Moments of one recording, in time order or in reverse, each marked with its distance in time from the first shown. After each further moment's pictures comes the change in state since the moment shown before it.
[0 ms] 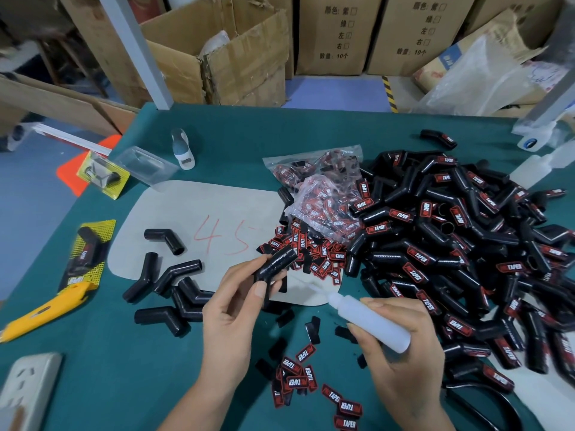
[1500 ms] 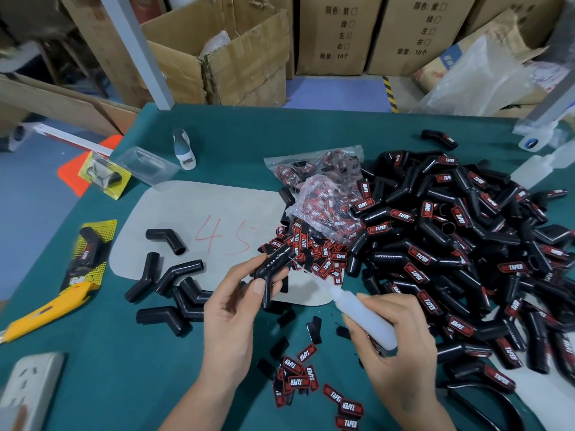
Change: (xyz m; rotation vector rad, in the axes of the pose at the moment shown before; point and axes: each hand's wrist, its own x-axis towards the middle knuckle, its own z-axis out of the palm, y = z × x) left_hand 0.003 0.006 0.006 -0.153 0.007 -0.077; right_hand -0.003 0.013 0.002 -0.206 -0.050 -0.072
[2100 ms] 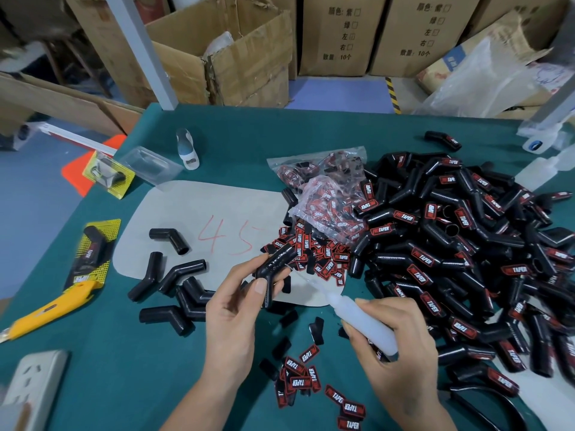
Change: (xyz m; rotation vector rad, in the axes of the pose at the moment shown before) left_hand 0.000 0.000 -0.001 -0.016 0.009 0.006; right_hand -0.001 0.000 0.002 0.005 -0.015 -0.043
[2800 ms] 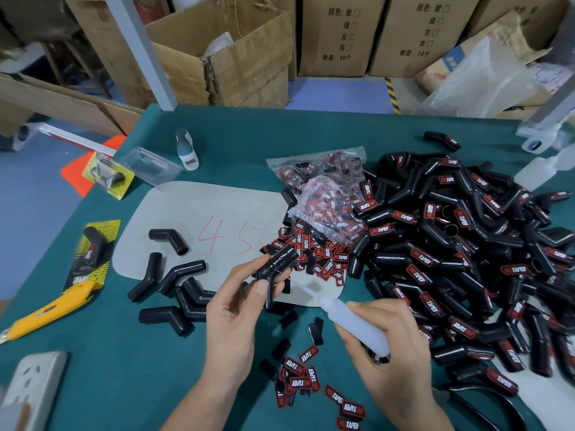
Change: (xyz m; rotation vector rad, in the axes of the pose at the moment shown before) left_hand 0.000 -0.001 0.000 0.017 -0.011 0.000; right_hand -0.002 0.001 0.001 -0.004 -0.049 -0.040
